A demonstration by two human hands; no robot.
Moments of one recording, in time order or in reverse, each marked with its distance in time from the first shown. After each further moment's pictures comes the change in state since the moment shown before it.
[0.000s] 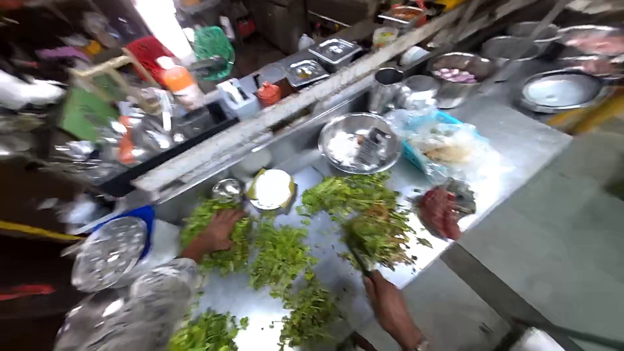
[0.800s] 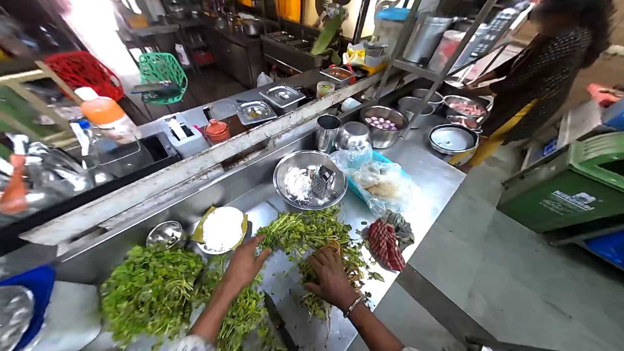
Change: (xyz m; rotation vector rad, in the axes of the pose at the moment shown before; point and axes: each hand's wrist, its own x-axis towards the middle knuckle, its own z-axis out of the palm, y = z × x) left_hand 0.082 0.211 -0.069 -0.692 0.265 -0.032; right_hand 0.156 -0.005 -0.043 -0.371 0.007 -0.378
